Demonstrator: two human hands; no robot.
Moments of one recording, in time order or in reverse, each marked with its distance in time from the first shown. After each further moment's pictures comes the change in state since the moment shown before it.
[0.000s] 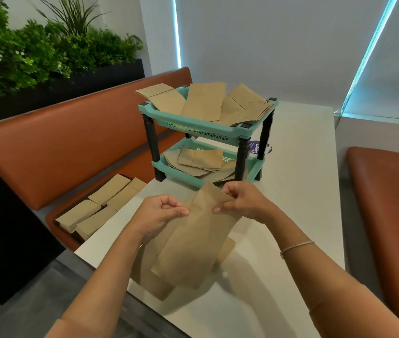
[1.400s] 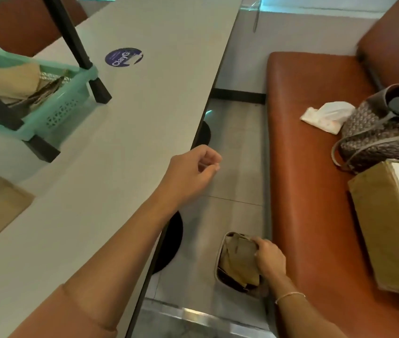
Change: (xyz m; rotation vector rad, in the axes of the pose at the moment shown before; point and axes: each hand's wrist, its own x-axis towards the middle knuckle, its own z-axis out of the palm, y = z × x) left_hand 0.035 -0.020 0.435 0.503 -0.251 0.302; right_hand -0.261 0.458 -0.100 -0.482 0.219 0.806
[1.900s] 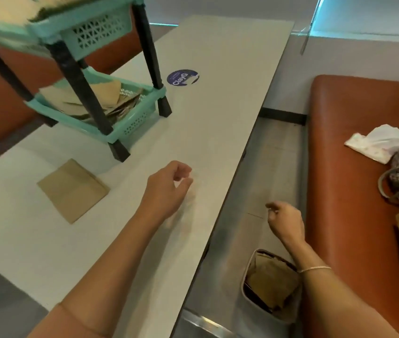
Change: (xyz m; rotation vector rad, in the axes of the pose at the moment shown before) left_hand -0.060 -0.044 -0.091 0.154 0.290 -0.243; right_hand 0.007 -0.119 -0.094 0.193 0.268 -0.209
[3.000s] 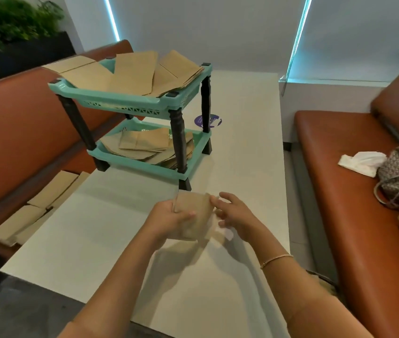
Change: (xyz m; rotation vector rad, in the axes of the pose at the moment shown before) left_hand 0.011 -0.110 -0.150 -0.615 -0.345 -0.308; right_hand -0.077 -0.277 0.034 0.873 -0.439 0.199
